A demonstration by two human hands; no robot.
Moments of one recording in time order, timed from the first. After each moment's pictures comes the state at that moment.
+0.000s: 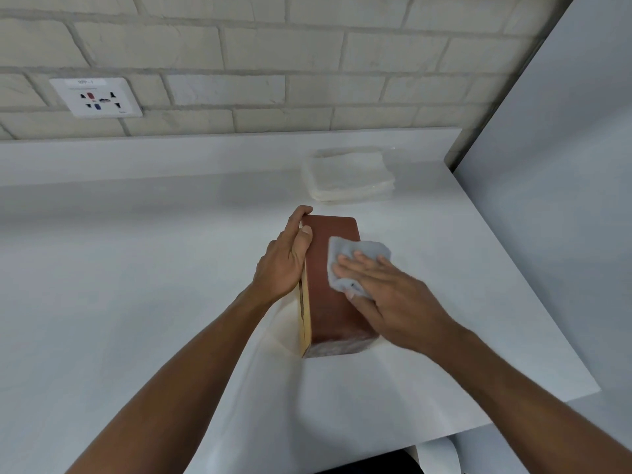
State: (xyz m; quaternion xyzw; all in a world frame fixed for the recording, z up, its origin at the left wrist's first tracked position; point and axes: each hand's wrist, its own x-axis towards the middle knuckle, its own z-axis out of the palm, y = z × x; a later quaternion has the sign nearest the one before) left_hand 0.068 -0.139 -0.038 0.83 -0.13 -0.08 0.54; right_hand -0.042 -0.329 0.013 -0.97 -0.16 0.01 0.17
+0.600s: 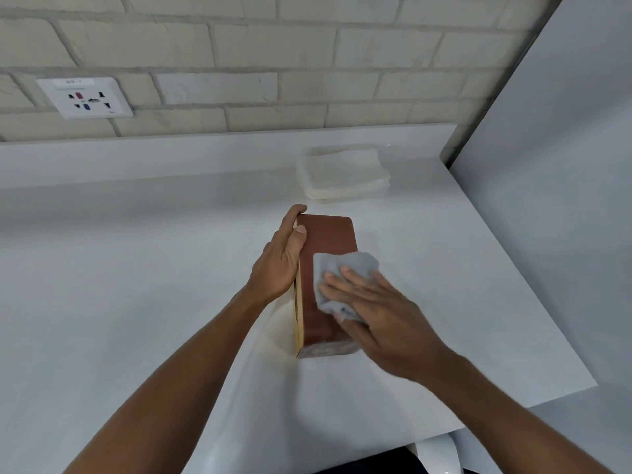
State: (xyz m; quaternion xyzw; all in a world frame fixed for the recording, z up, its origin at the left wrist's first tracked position) left_hand 0.070 -0.139 -0.042 0.81 -0.14 -0.09 0.56; right_hand -0.066 -0.319 0.005 -0.97 -0.18 0.01 0.18
